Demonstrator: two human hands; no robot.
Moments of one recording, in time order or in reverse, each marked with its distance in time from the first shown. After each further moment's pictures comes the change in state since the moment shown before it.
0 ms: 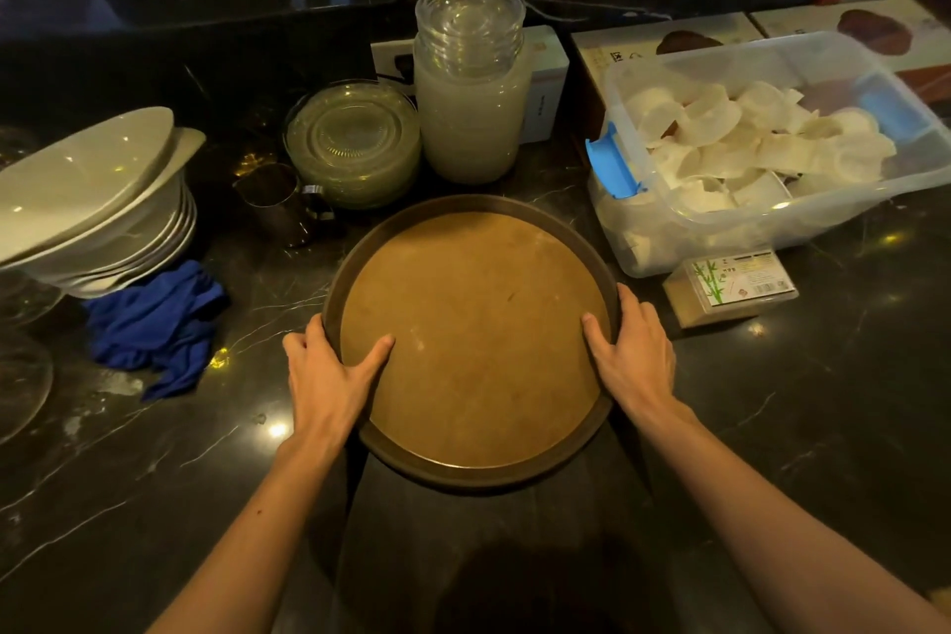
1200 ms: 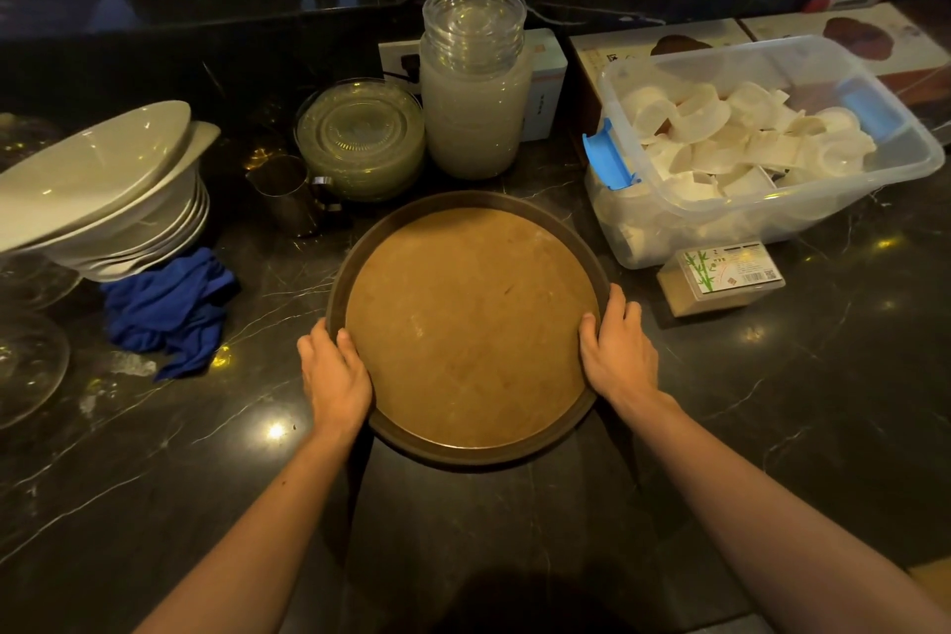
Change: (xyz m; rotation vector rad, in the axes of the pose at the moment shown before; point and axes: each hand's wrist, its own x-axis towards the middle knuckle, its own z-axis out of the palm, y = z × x) left_hand -0.009 -0.020 0.017 -0.108 0.073 -0.080; right_hand -0.017 -0.006 0.005 -0.100 -0.078 0.017
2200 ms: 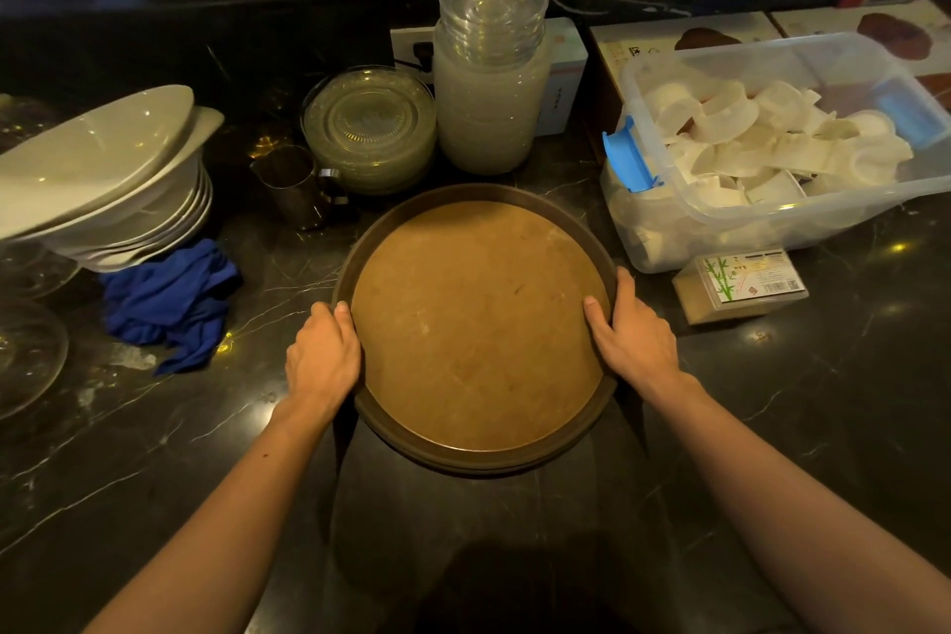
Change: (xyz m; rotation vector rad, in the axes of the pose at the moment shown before) left_hand 0.039 0.000 -0.010 0.344 -0.076 0.043; right_hand 0.032 0.001 -0.013 -0.049 -0.132 -0.072
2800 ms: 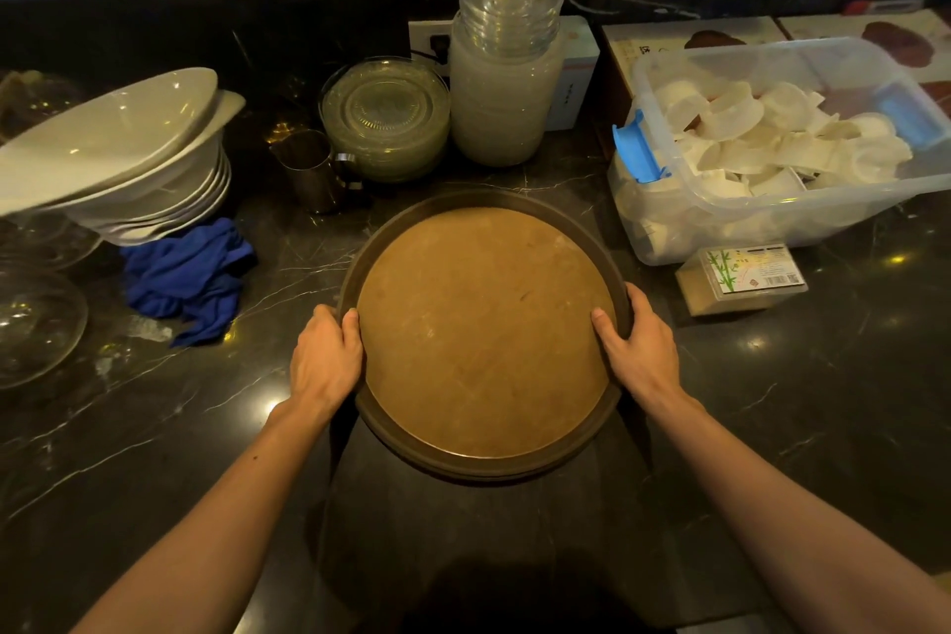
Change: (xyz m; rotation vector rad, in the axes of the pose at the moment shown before) left_hand -0.023 -0.017 -0.011 -0.103 -0.054 0.043; right_hand -0.033 0.010 0.011 0.328 0.088 0.016
